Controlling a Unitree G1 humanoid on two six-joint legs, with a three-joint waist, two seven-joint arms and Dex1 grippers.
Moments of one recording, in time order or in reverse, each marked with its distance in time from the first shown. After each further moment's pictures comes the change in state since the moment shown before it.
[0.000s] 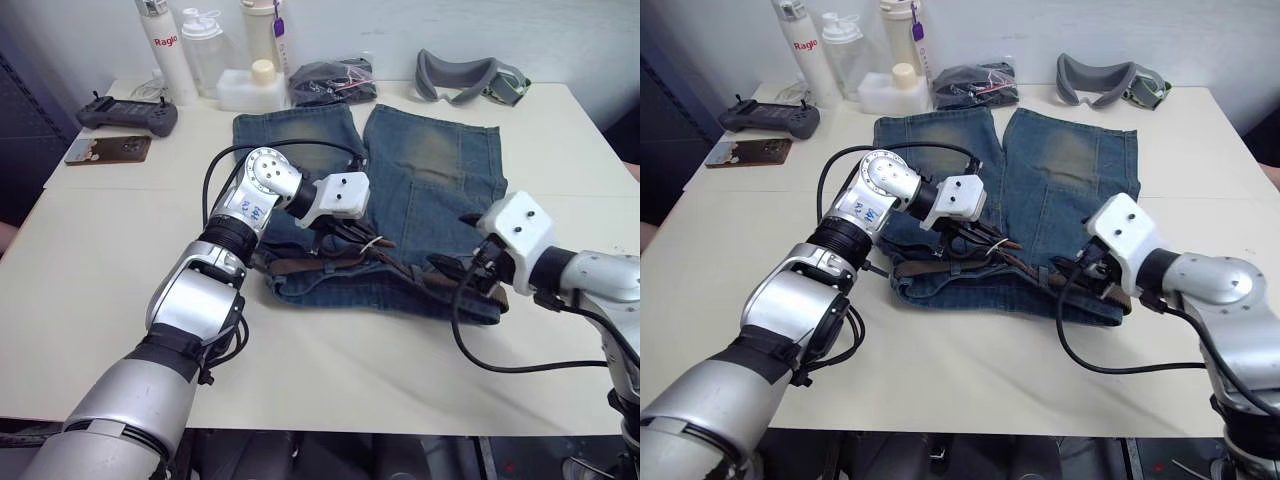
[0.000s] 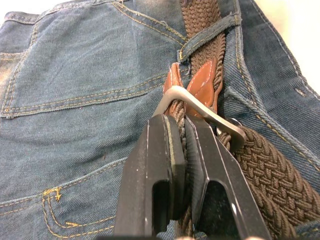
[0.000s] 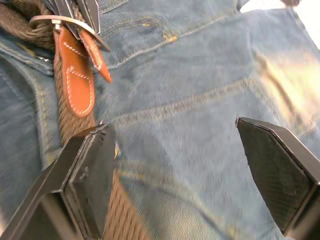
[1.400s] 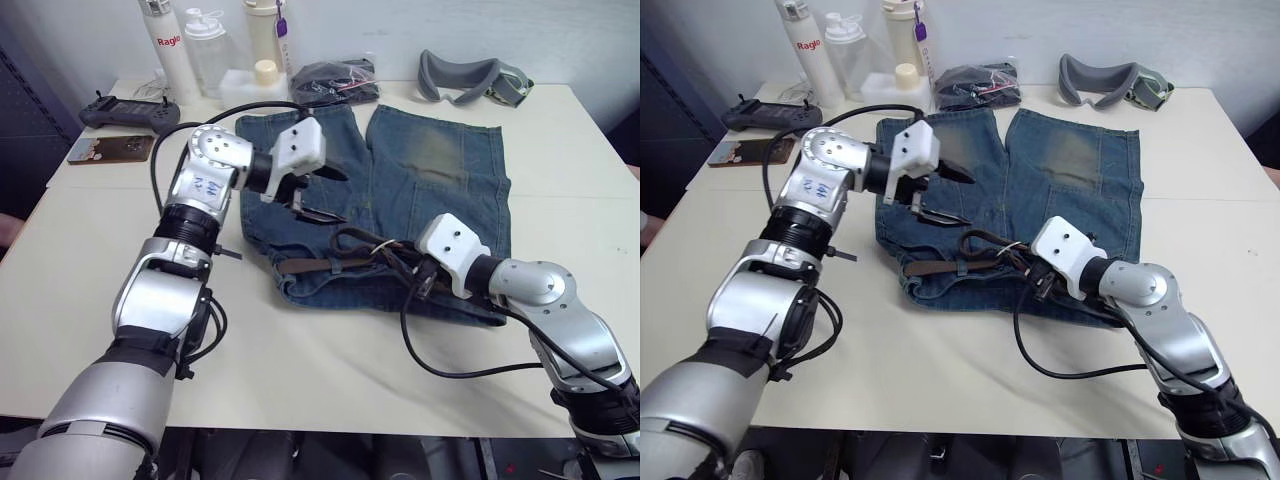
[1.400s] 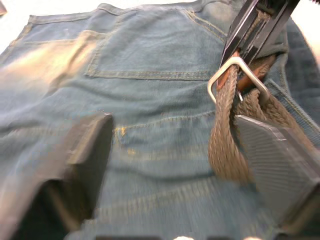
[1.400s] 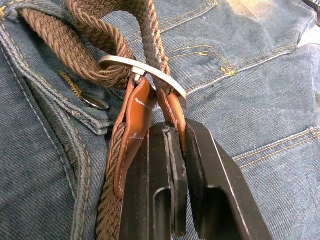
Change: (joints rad) left arm 0.085 0.187 0.137 -0.246 -0.142 0.353 -0.030; right arm -0.034 0.095 0.186 0.080 -0.080 -0.160 -0.046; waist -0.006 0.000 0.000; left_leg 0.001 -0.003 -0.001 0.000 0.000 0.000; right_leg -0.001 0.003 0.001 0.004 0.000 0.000
